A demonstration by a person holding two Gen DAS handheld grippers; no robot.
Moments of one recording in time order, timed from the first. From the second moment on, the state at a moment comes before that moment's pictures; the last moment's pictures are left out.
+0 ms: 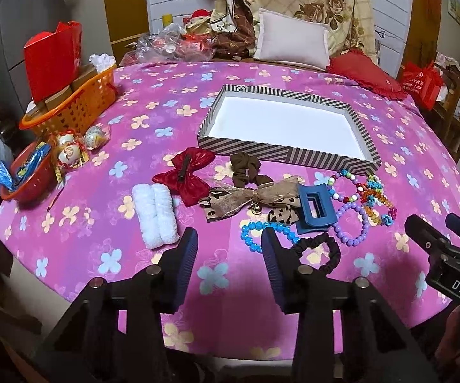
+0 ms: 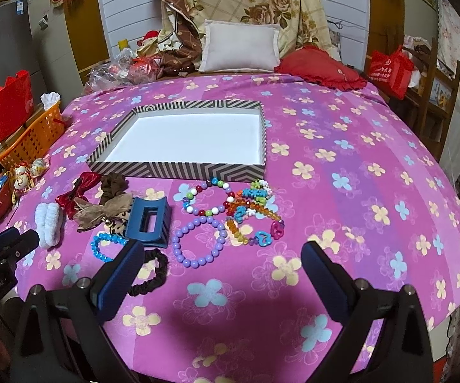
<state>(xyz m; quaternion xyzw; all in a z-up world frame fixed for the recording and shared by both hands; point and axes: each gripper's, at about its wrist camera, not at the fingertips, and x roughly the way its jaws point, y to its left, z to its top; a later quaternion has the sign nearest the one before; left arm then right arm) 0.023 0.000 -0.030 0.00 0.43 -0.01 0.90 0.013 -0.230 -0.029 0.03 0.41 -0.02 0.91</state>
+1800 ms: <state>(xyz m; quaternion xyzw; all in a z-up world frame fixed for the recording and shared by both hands) 0.062 0.074 -0.061 -0.04 0.49 -0.03 0.87 0.049 -0.253 -0.059 0.00 0.46 -0.01 0.89</state>
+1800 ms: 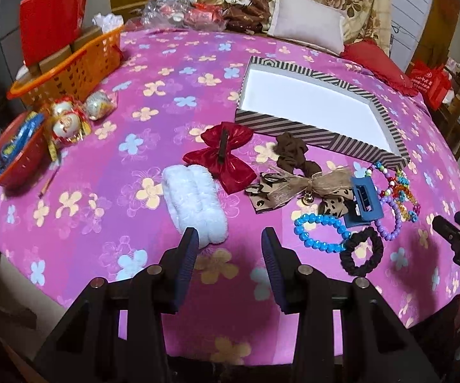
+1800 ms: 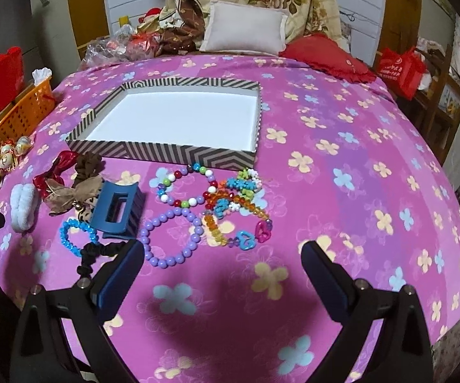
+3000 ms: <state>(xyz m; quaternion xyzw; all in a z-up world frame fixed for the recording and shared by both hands) 0.209 0.078 -0.119 -0.07 0.53 -0.07 0.84 0.127 -0.277 -0.093 0.02 0.49 0.09 0.87</state>
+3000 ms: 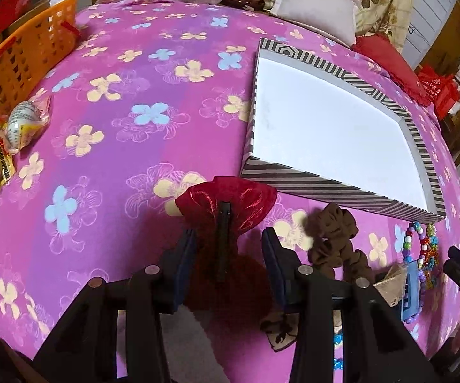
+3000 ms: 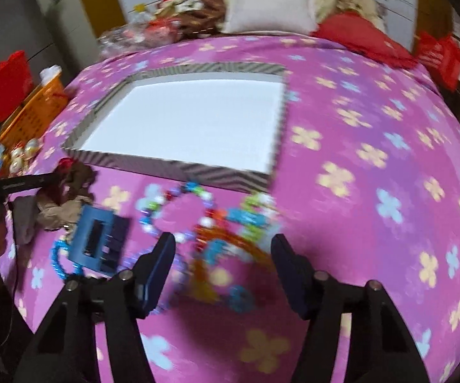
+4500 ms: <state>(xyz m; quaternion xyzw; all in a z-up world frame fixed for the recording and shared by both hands) 0.216 0.056 -0.127 0.02 0.52 -0.07 0.85 0.172 -0.201 -0.123 -0.03 0.53 0.10 0.84</state>
